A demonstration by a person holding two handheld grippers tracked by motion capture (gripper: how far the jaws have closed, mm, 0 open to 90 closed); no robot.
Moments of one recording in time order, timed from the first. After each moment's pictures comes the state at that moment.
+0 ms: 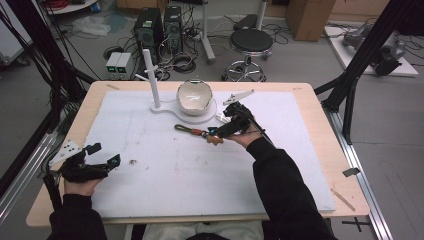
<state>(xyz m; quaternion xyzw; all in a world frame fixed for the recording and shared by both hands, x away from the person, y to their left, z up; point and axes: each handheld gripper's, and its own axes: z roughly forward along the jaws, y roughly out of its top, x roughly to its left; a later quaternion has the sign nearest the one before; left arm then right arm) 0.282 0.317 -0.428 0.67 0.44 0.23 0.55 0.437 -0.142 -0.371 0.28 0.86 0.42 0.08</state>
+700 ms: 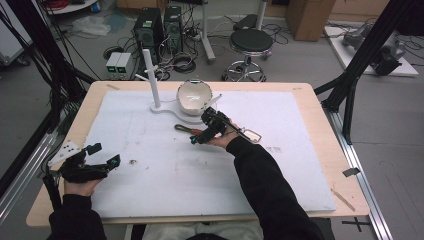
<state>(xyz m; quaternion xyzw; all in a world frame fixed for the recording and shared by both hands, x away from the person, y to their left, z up) 0.282 0.318 -0.428 0.67 0.44 0.22 0.56 0.457 -0.077 -0.409 0.24 0.90 0.35 0.04</state>
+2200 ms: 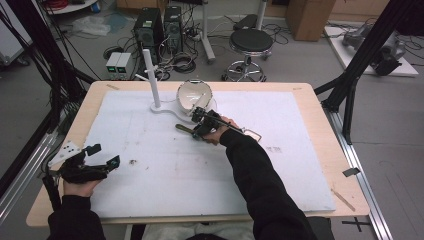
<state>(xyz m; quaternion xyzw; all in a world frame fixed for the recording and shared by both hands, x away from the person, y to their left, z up) 0.281 0.319 -0.429 0.67 0.44 0.22 0.55 0.480 -0.051 -0.420 0.17 0.95 0.25 0.06</state>
